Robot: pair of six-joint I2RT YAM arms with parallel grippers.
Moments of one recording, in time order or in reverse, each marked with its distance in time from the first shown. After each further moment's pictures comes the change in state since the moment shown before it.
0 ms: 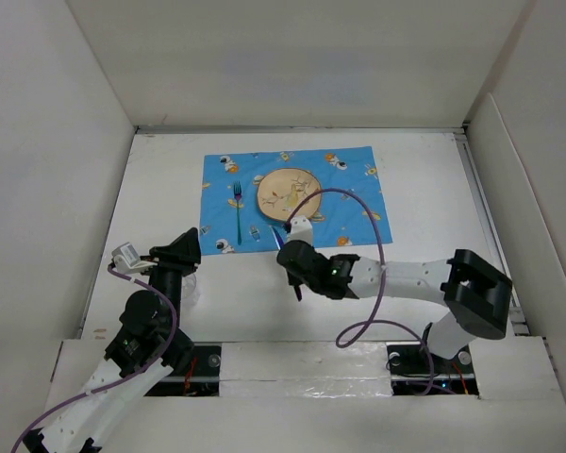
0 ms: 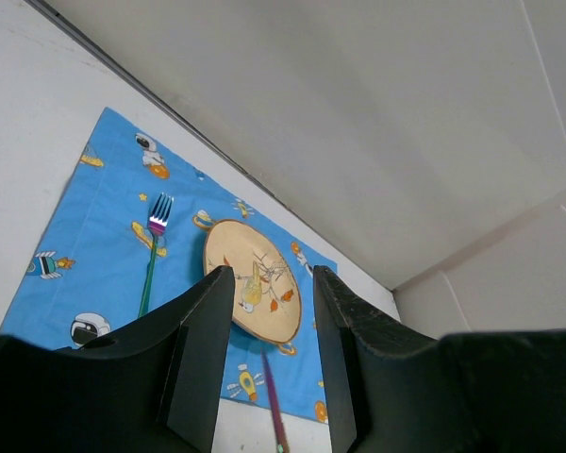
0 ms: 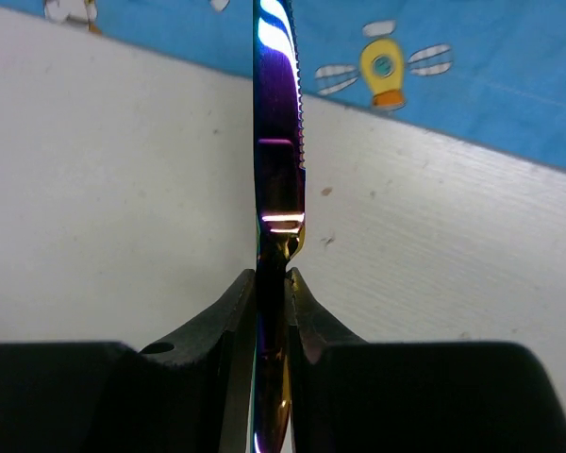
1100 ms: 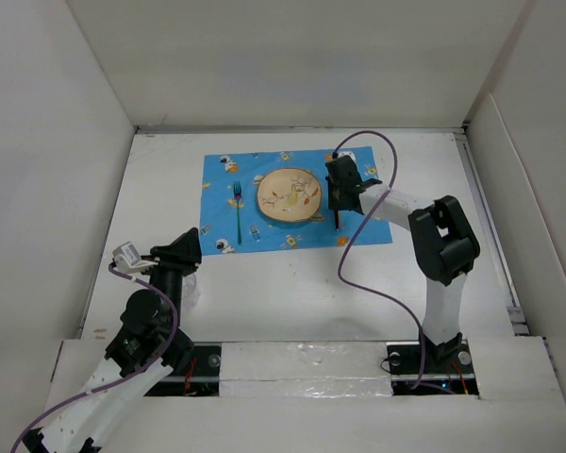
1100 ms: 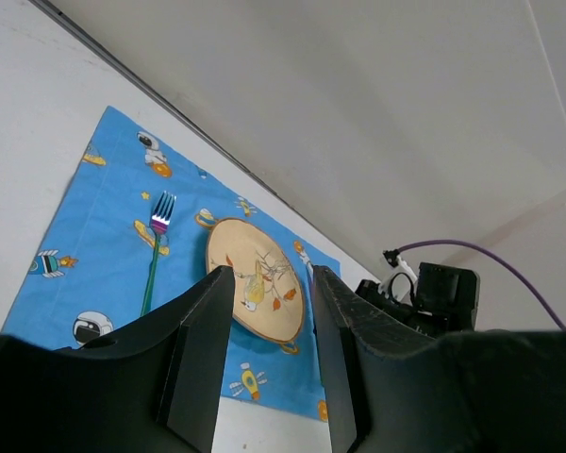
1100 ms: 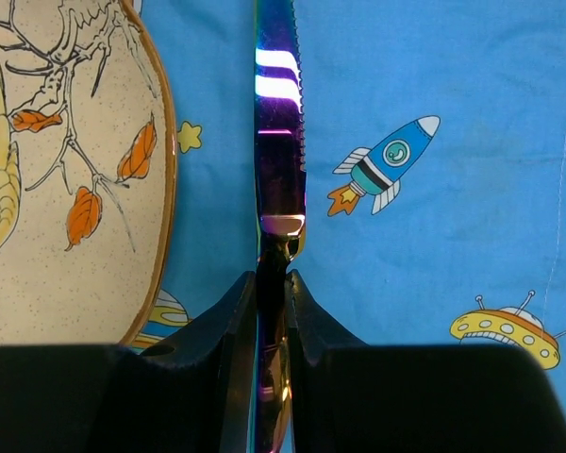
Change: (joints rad) left arm 0.000 0.008 0.000 -0.001 0.000 0.001; right arm -0.671 0.360 0.372 -0.046 -0.222 -0.298
